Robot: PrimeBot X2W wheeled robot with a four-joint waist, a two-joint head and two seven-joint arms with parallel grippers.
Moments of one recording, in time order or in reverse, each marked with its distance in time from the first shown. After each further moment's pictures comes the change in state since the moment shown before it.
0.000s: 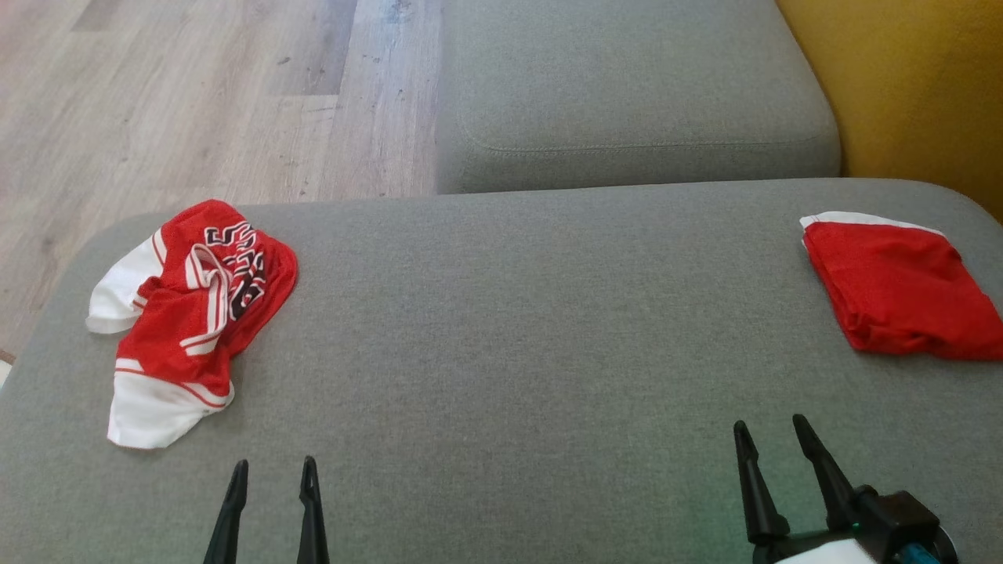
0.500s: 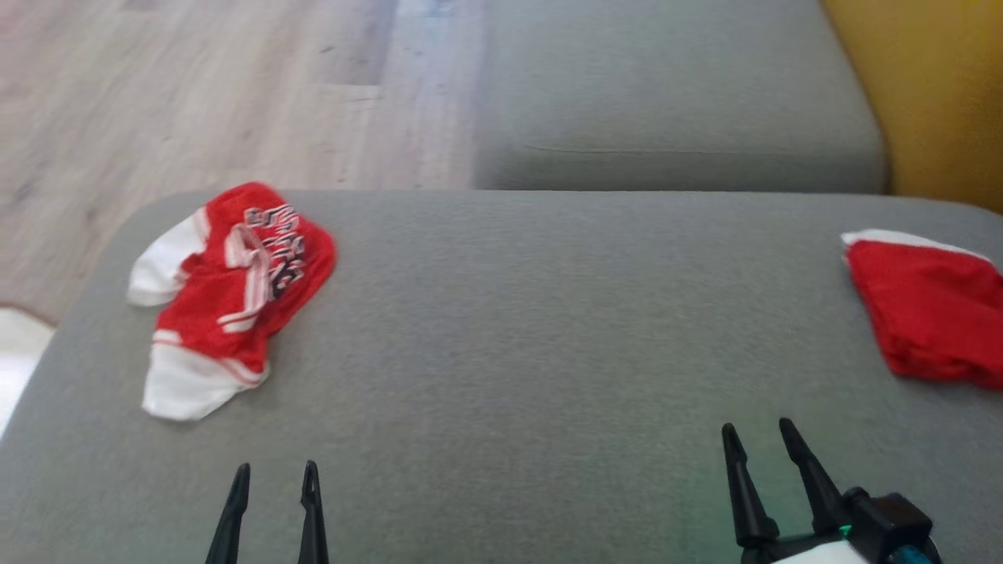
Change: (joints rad) left arm -0.001 0.000 0.006 0.019 0.010 -0.017 0.000; right arm 0.000 0.000 0.033 0.007 0.059 0.000 0.000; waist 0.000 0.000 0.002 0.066
